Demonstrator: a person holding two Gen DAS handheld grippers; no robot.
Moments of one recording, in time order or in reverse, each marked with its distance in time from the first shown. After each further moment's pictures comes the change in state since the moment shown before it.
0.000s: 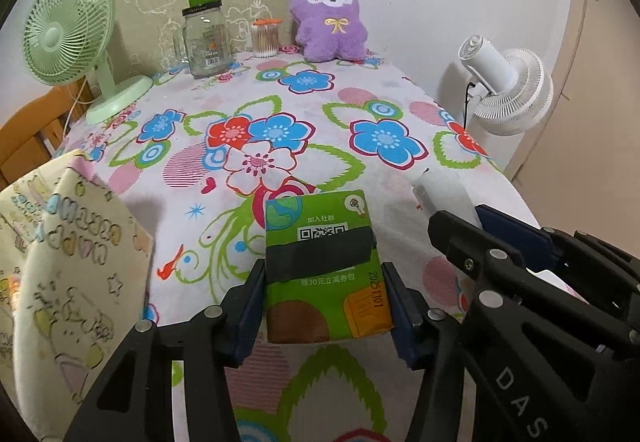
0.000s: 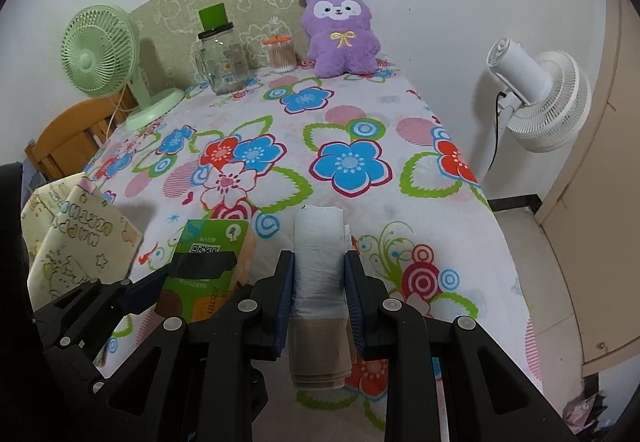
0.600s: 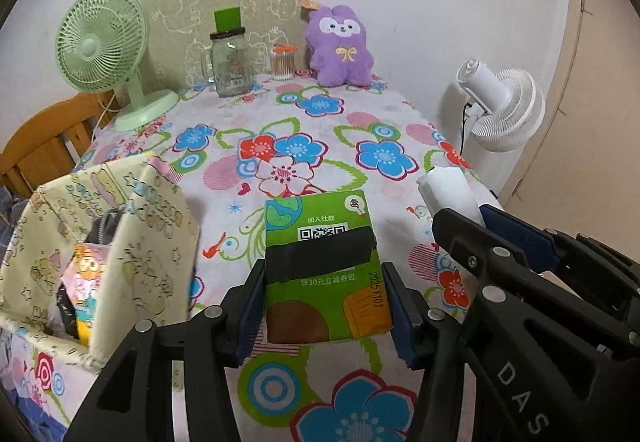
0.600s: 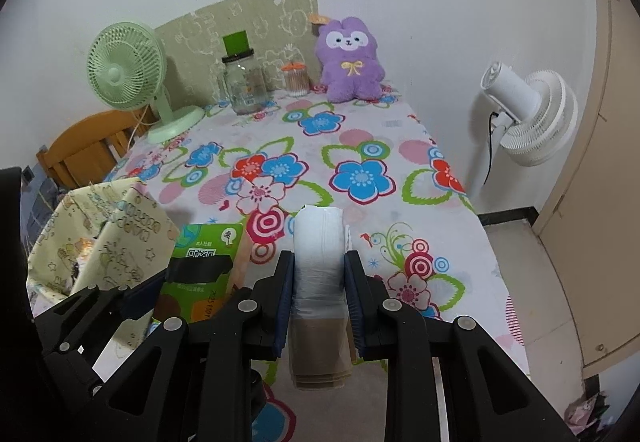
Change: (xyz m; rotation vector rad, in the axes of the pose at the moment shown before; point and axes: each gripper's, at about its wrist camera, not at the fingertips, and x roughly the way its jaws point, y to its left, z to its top) left arm -0.059 0.005 -0.015 -0.023 -0.066 0.019; right arm -0.059 0.020 -0.010 -0.009 -0.075 0.009
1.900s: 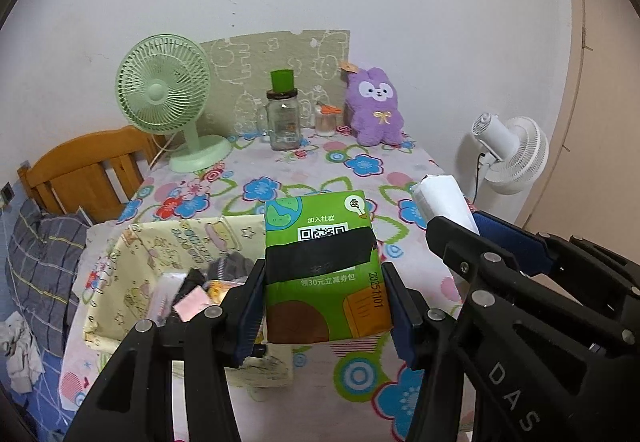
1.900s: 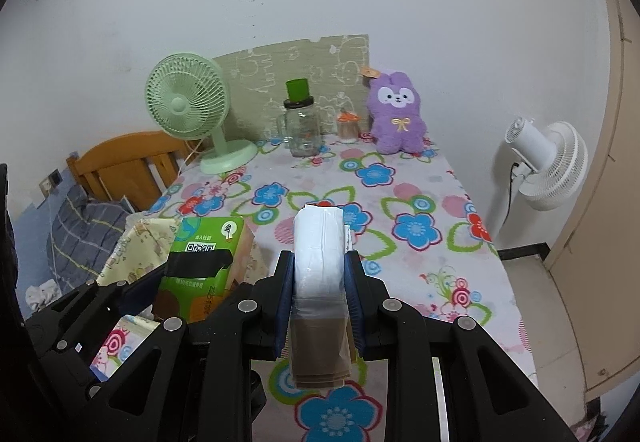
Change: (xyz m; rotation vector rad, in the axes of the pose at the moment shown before) left arm -0.090 0.061 0.017 -0.019 -0.139 0.059; right arm -0.067 0.081 0.026 -0.059 -0.100 0.063
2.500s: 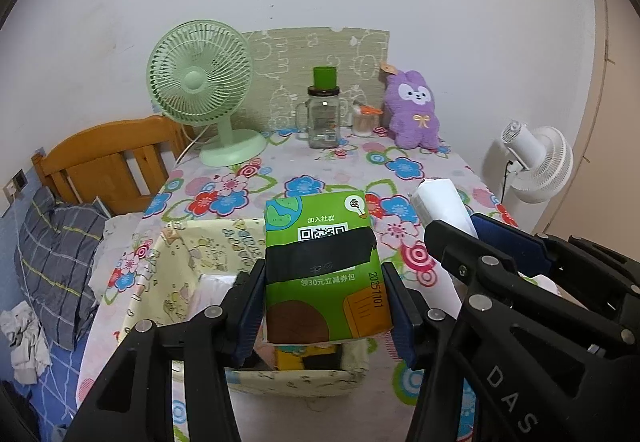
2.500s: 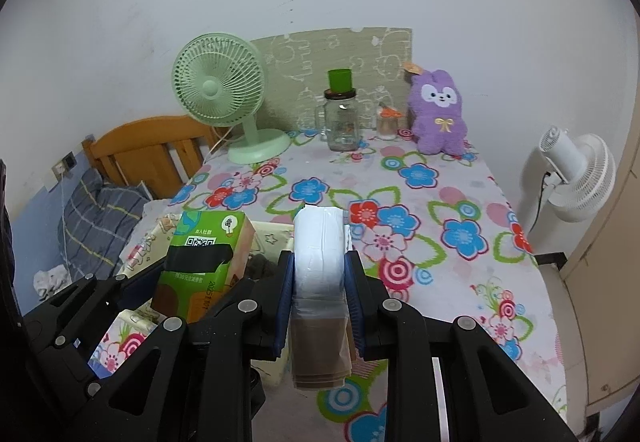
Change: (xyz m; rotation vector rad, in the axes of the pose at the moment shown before) left arm 0.010 0.057 0.003 -0.045 0.007 0.053; right arm 0.031 0.054 0.014 -0.056 0.035 0.057
